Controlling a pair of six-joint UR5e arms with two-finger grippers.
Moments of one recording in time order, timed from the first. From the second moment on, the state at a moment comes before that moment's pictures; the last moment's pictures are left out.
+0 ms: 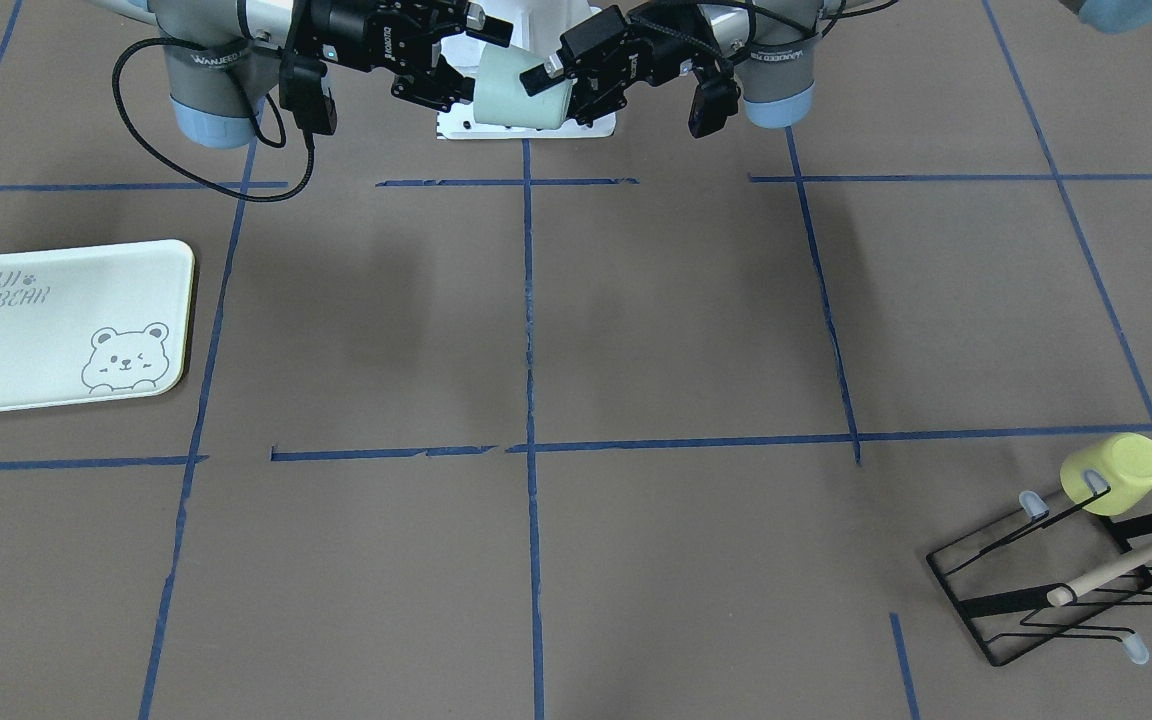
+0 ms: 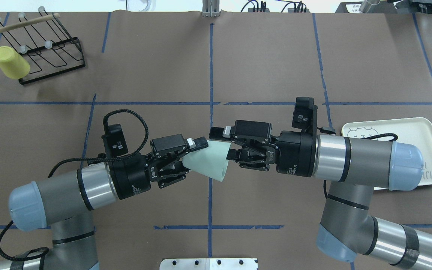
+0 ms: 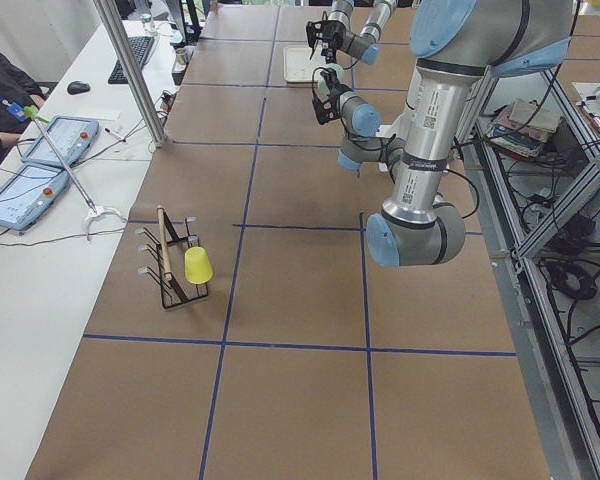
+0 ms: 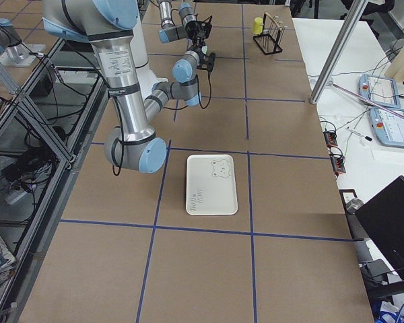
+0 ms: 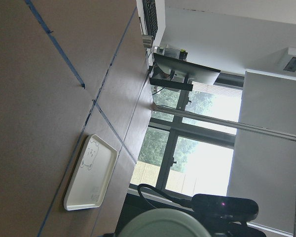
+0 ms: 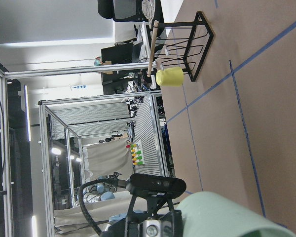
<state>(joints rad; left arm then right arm) -0.29 -1.94 -1.79 -3.09 -1.43 -2.02 0.44 -1.22 1.84 -0.05 1.72 1.96</state>
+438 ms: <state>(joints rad) -0.29 -1.94 -1.80 -3.09 -1.43 -2.02 0.44 -1.22 1.84 -0.05 1.73 1.95</state>
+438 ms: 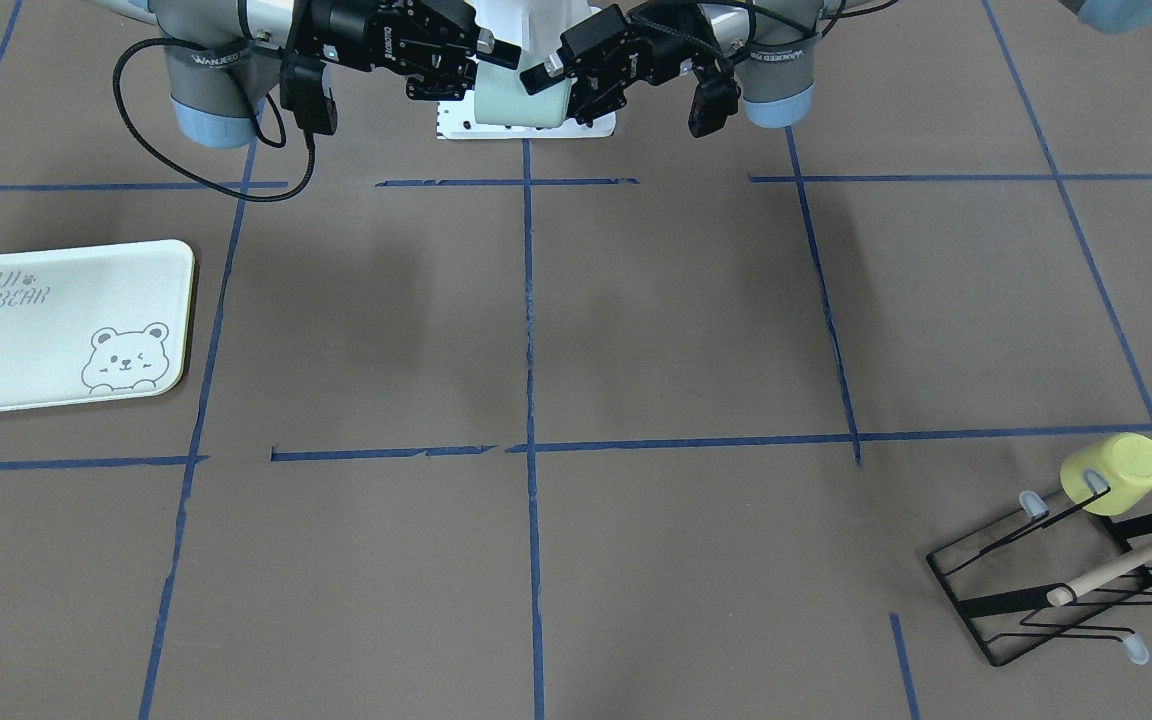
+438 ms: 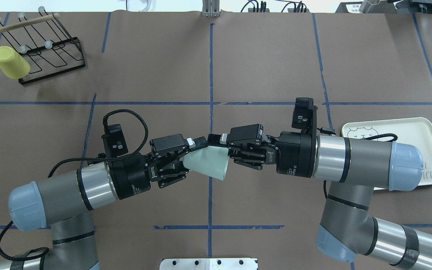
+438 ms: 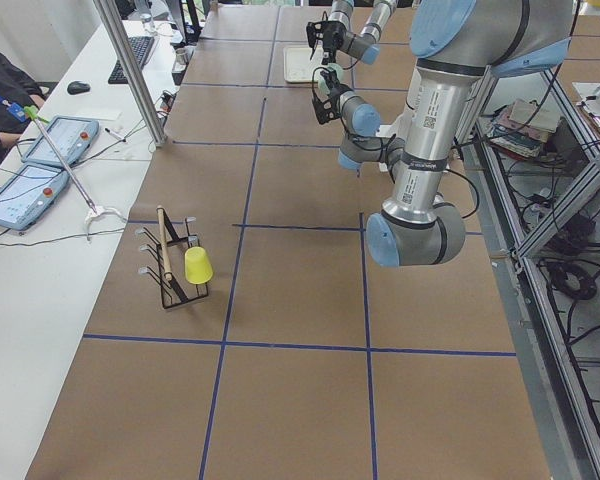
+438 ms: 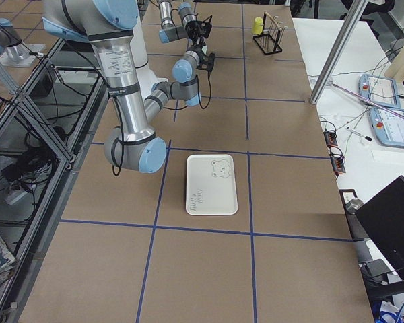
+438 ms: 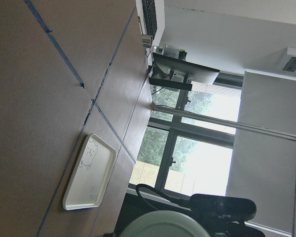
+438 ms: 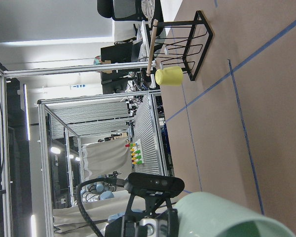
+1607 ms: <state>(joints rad) -0.30 -1.94 -1.79 -3.10 -1.43 -2.02 0.42 -1.23 1.84 -0.06 1.73 1.95</state>
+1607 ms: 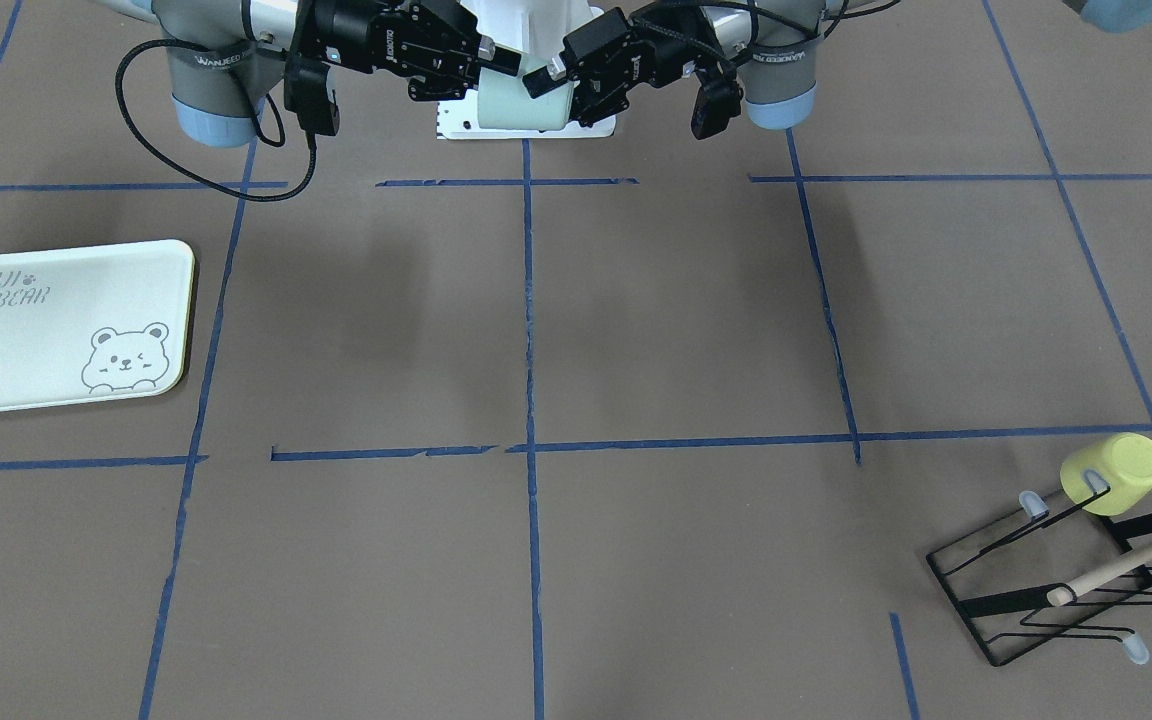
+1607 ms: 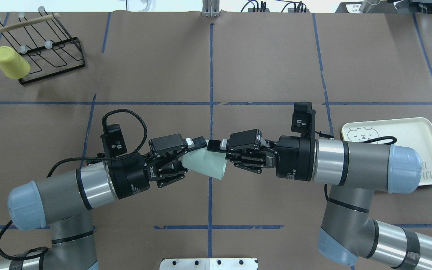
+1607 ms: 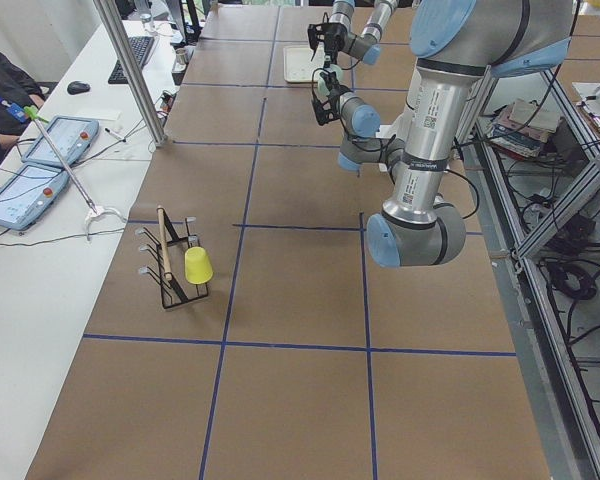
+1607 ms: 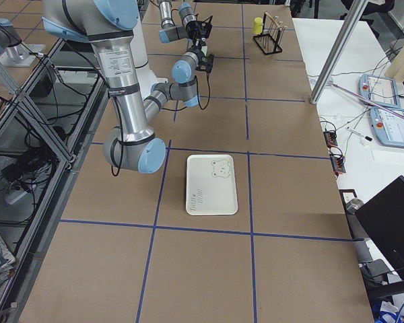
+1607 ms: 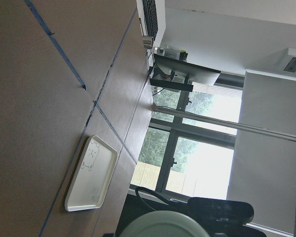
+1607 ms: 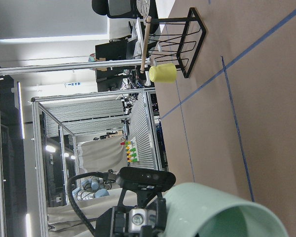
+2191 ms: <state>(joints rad) -0.29 -1.94 -1.79 -3.10 -1.43 -2.02 0.42 -1.23 1.84 -0.06 1.73 1.95</state>
